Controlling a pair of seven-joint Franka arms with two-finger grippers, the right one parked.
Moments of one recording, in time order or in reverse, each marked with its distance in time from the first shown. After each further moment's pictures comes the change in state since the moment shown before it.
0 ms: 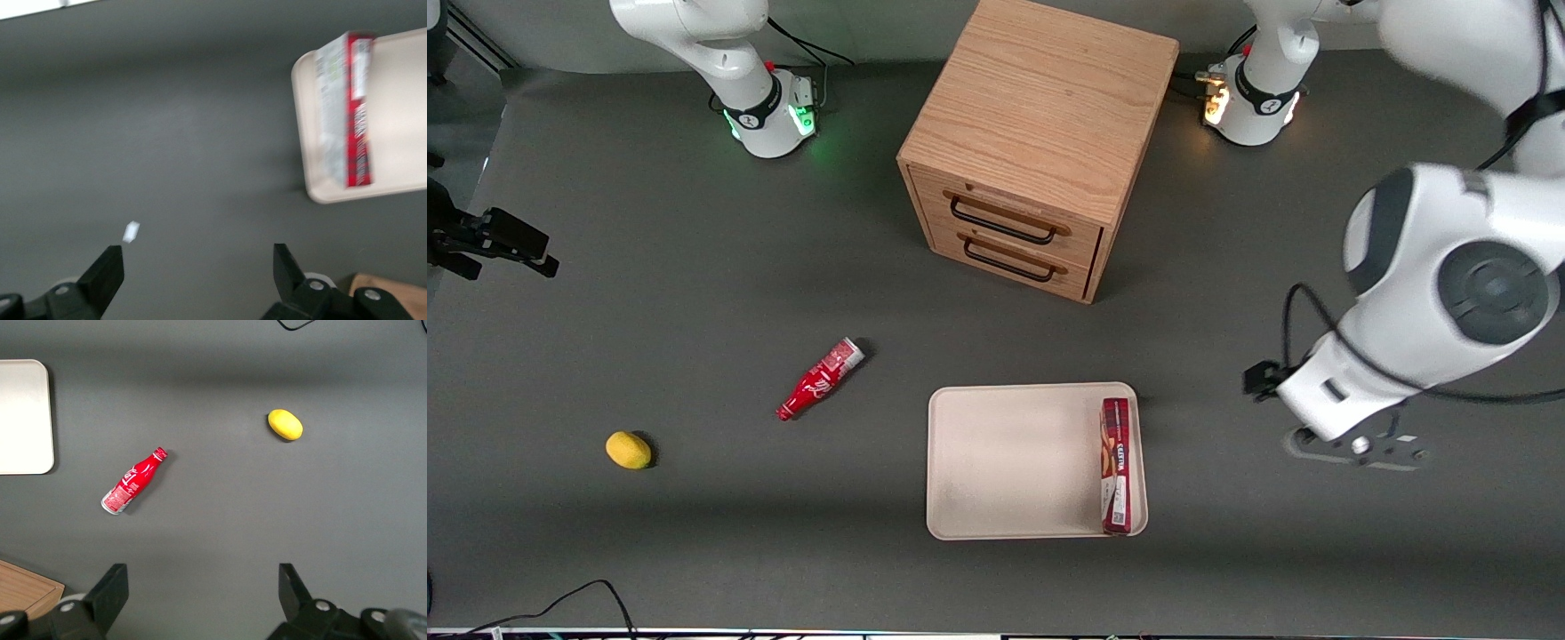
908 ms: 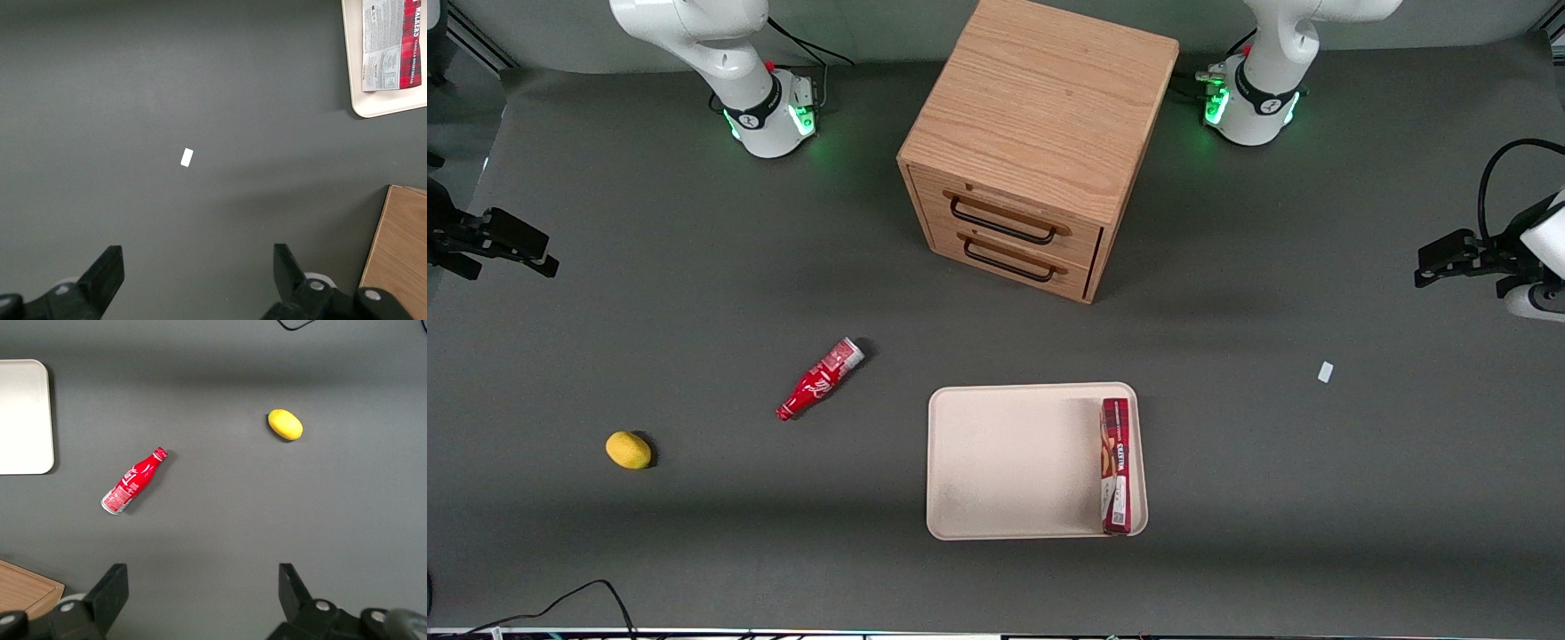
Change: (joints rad) arm 0.001 -0.371 0.255 -0.380 -0.105 -0.010 0.291
